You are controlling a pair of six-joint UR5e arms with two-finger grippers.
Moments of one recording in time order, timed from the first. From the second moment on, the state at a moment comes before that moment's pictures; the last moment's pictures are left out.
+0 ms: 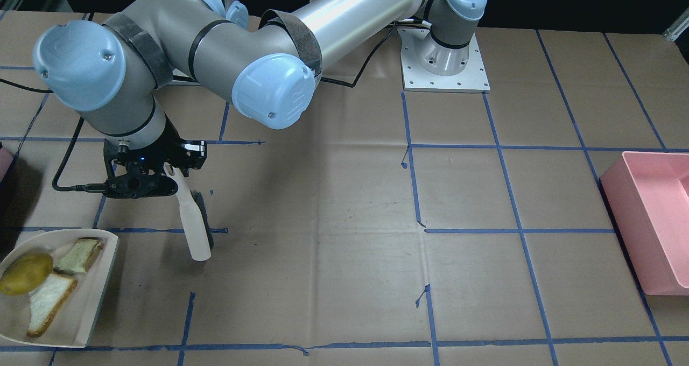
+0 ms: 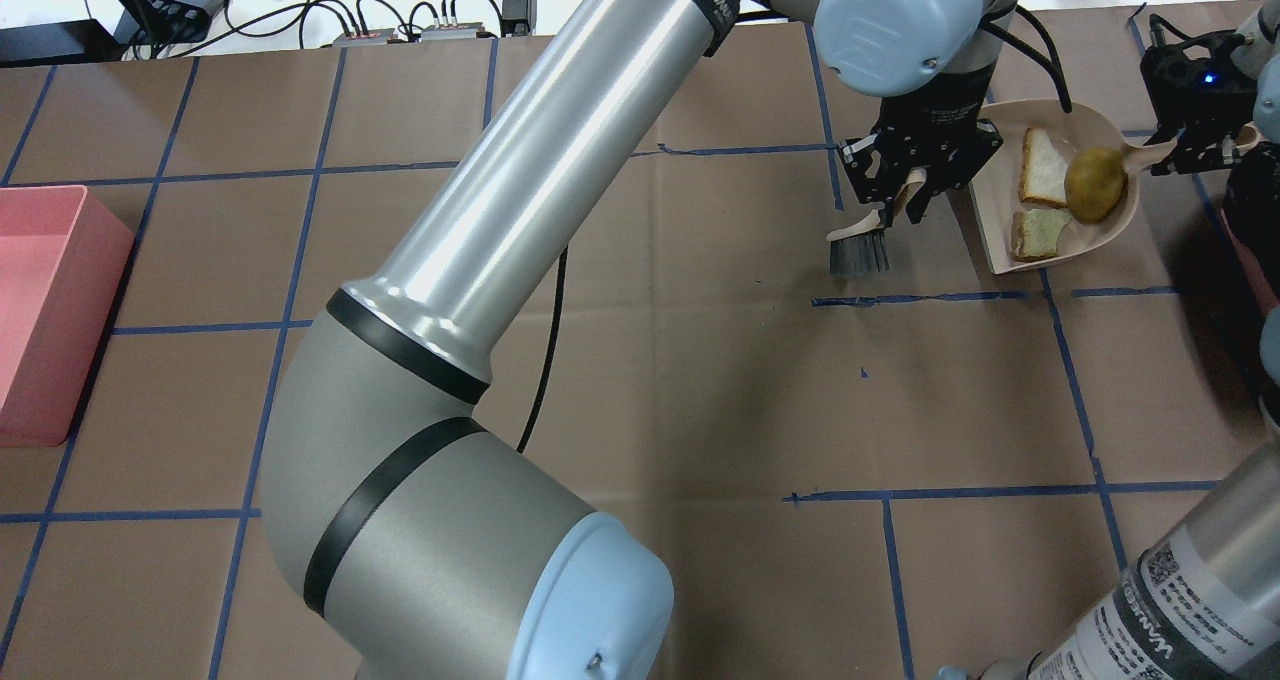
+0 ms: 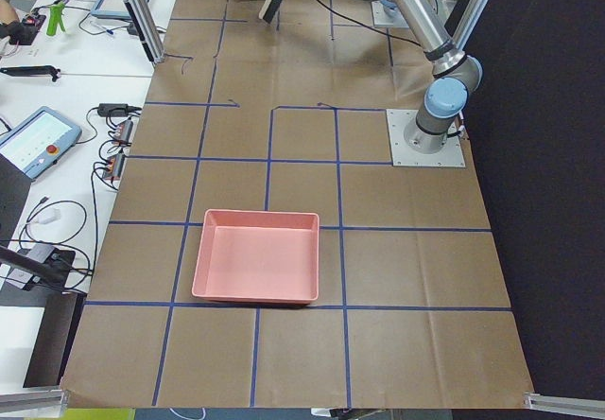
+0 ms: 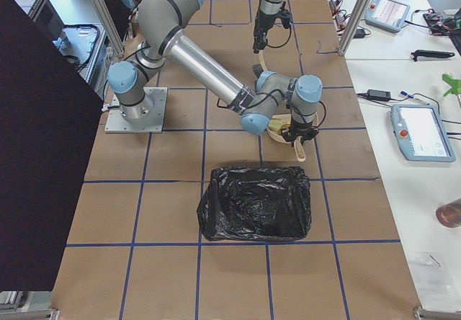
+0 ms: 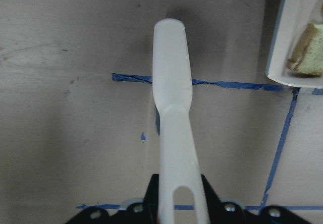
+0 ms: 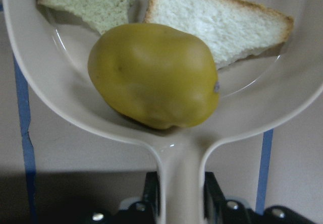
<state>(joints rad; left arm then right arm) -2.21 -2.46 -0.50 -1.87 1.44 -0.73 1.05 -1.00 1.45 -2.13 -1.55 -2.10</state>
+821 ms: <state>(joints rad) -2.20 -2.05 -1.11 -1.65 1.55 -0.74 1.05 -1.06 1.36 -1.86 -1.49 -2.06</state>
